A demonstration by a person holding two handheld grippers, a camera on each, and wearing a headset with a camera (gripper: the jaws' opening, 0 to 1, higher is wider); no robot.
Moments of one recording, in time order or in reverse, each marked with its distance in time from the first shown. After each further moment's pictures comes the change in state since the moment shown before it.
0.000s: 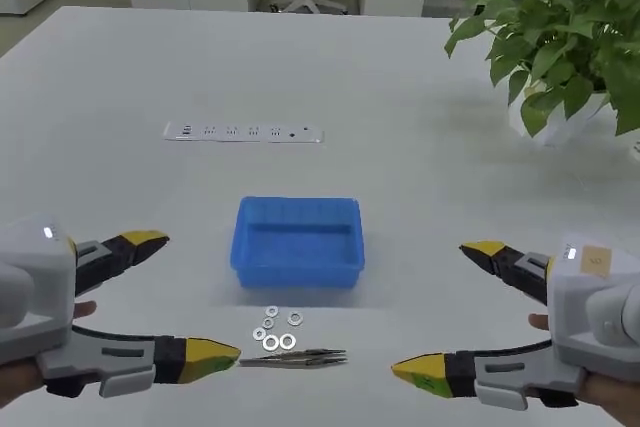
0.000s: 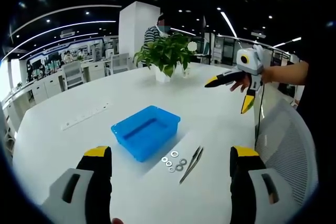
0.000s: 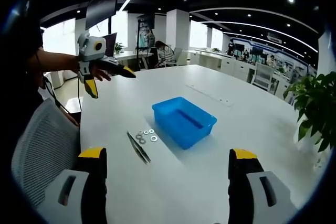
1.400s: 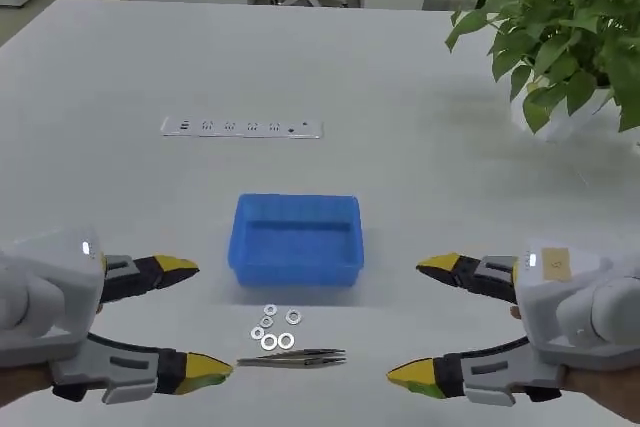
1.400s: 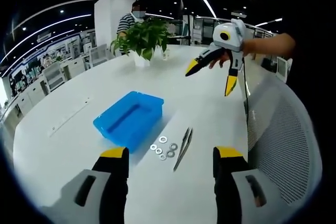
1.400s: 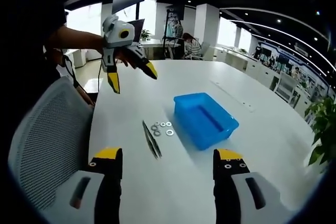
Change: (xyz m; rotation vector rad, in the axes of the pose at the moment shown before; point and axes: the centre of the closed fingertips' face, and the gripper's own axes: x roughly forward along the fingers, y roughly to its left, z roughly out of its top) left arm 0.015 -0.018 -0.031 0.128 0.155 -0.161; right arm 0.021 0.023 -0.011 -0.164 0.083 0.199
